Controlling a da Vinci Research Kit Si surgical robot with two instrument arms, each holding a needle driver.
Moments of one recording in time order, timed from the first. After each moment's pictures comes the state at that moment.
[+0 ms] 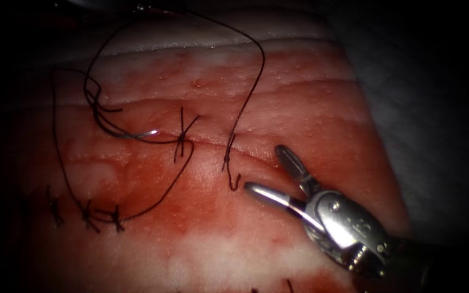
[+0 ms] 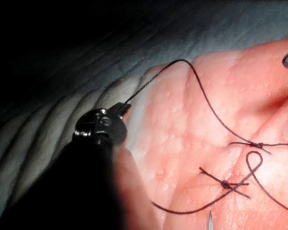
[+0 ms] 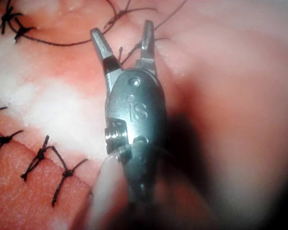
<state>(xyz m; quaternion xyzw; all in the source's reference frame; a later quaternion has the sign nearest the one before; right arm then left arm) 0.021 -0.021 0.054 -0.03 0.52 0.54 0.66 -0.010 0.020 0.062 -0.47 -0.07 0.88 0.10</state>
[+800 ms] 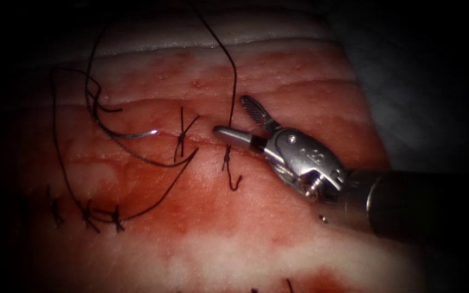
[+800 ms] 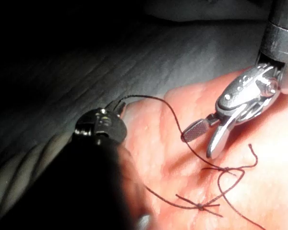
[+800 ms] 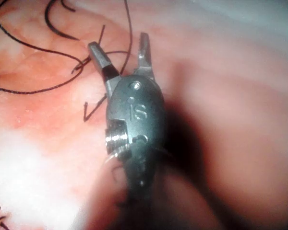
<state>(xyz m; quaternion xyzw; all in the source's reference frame) 0.027 -0.016 0.063 0.02 0.51 0.51 0.69 -0.012 0.019 0.052 -0.46 -0.03 0.88 0.07</state>
